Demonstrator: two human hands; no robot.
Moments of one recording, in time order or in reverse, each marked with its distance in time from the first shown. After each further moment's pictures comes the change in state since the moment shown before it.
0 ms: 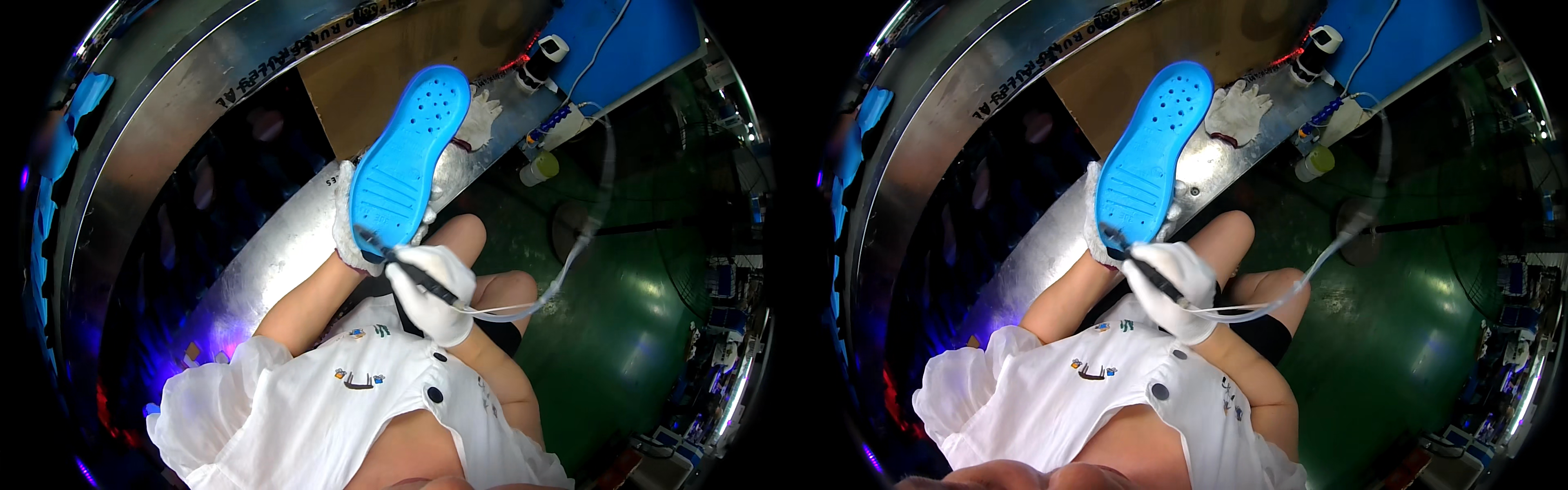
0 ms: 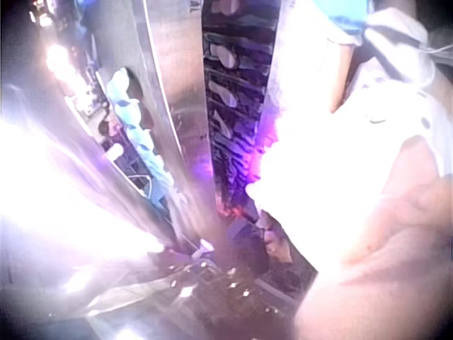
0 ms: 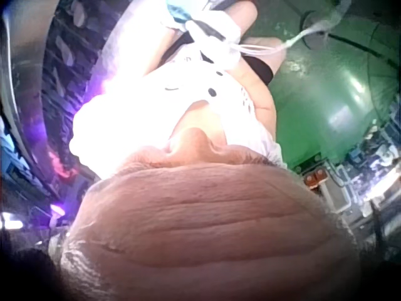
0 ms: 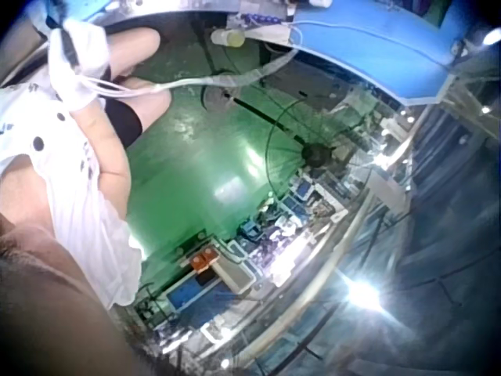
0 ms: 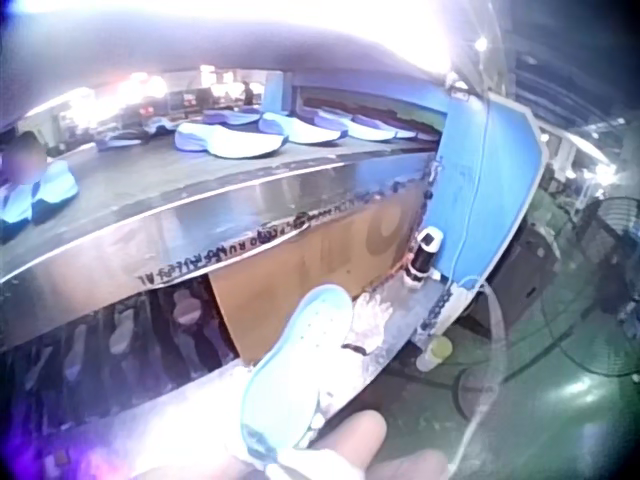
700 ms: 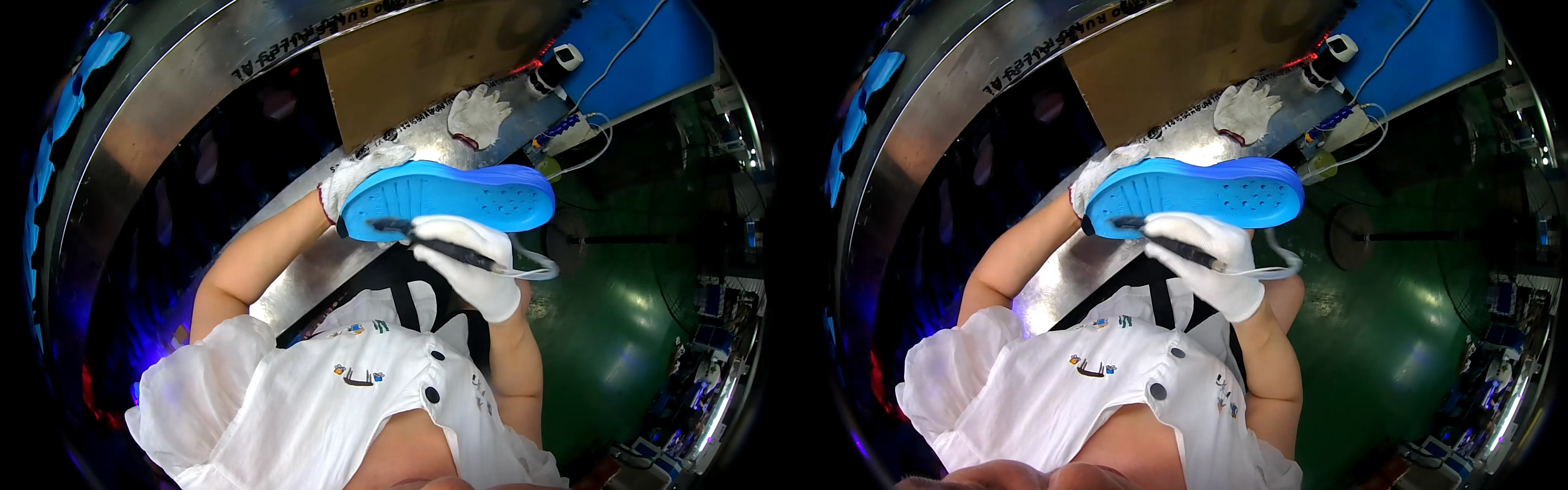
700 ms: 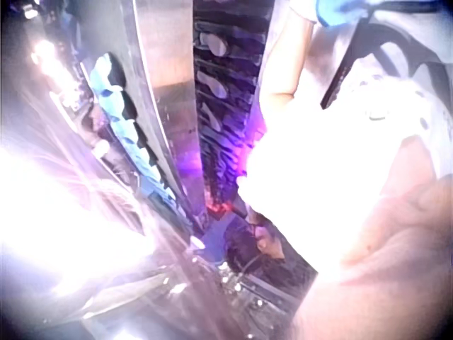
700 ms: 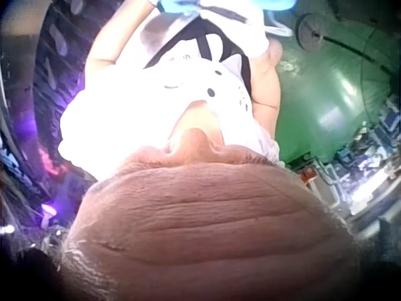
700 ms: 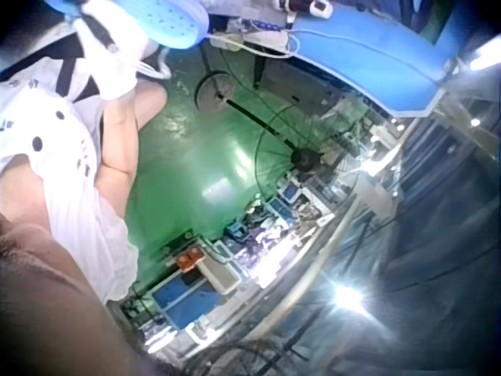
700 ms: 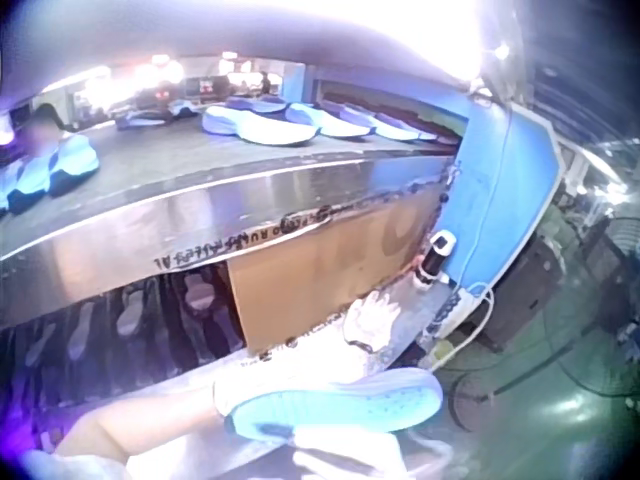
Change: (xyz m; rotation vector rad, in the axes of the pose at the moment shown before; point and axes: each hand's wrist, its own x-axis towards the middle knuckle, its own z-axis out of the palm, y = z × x) left_hand 0.015 0.066 -0.017 0.533 -0.018 -0.354; right_hand 0.045 0.006 -0.035 0.208 -0.345 0.073
